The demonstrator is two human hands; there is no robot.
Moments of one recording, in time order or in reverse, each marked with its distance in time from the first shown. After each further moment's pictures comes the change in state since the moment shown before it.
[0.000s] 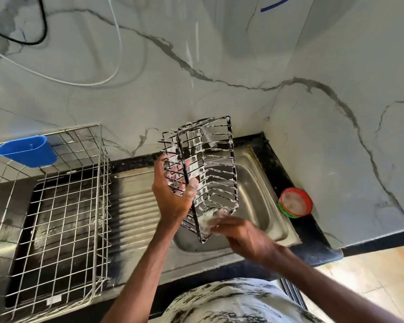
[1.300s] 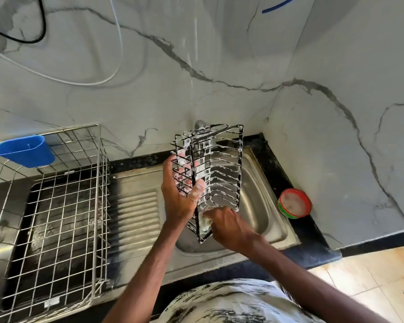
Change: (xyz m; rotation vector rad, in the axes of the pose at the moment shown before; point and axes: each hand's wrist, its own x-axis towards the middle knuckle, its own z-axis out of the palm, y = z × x) left_hand -0.001 -0.018 0.009 0.021 -0.014 -0.014; right_hand 0.034 0.020 0.041 -0.377 -0.011 0.226
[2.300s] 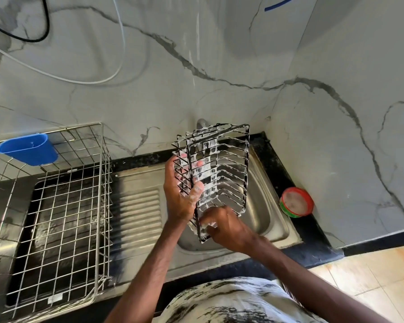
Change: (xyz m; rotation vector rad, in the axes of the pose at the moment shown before) left_hand -0.006 -0.021 0.000 -0.125 -0.083 -0.112; right_hand 0.005 -0.027 -0.042 0.381 0.037 -0.128
